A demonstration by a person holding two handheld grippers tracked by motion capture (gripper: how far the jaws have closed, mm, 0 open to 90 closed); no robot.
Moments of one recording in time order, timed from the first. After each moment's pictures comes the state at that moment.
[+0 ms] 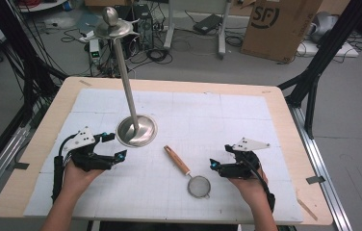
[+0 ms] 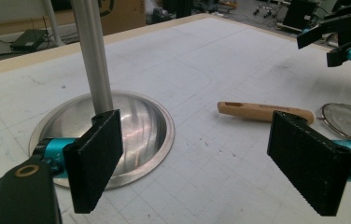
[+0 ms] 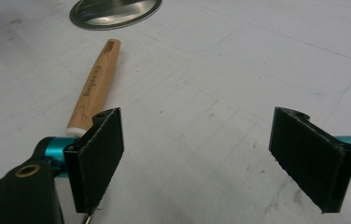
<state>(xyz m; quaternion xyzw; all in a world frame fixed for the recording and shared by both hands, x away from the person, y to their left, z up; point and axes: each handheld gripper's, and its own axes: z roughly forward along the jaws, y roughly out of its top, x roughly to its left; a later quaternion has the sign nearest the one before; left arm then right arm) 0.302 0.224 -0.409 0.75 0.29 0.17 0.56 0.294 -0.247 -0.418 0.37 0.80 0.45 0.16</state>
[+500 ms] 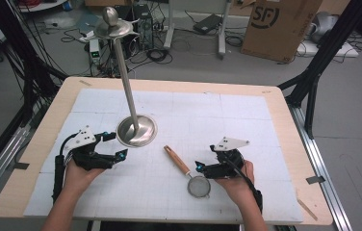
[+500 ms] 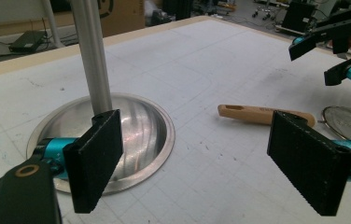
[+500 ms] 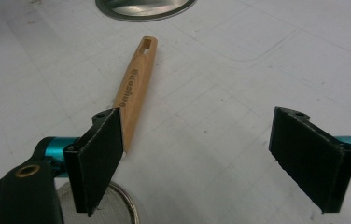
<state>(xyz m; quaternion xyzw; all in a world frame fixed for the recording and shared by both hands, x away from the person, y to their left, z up) 0.305 0.221 -0.410 0.75 0.29 0.17 0.57 0.299 -0.204 -0.416 0.33 0.83 0.43 0.15</state>
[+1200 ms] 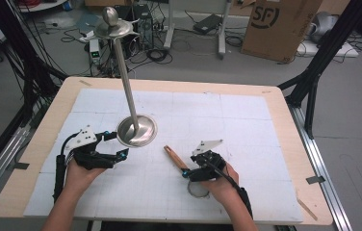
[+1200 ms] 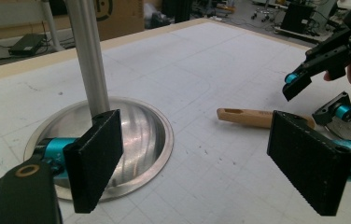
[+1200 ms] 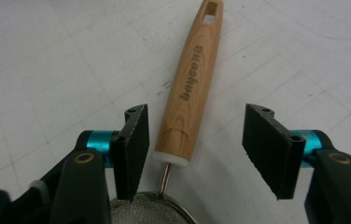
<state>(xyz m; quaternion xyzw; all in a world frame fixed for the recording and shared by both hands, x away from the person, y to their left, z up) 0.306 0.219 -0.410 0.75 0.29 0.17 0.57 0.299 -0.156 -0.426 0.30 0.88 0.36 0.09</state>
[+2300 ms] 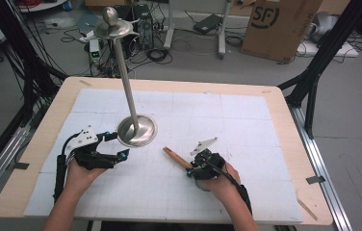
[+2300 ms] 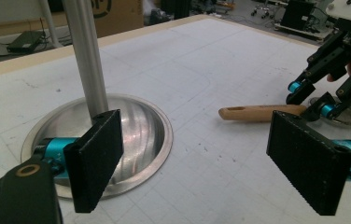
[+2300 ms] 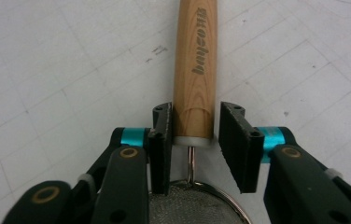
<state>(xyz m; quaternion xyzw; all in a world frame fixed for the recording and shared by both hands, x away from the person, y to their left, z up) 0.307 0.218 -0.411 0.75 0.29 0.16 0.57 0.306 -0.157 -0.427 0.29 0.91 0.30 0.07</state>
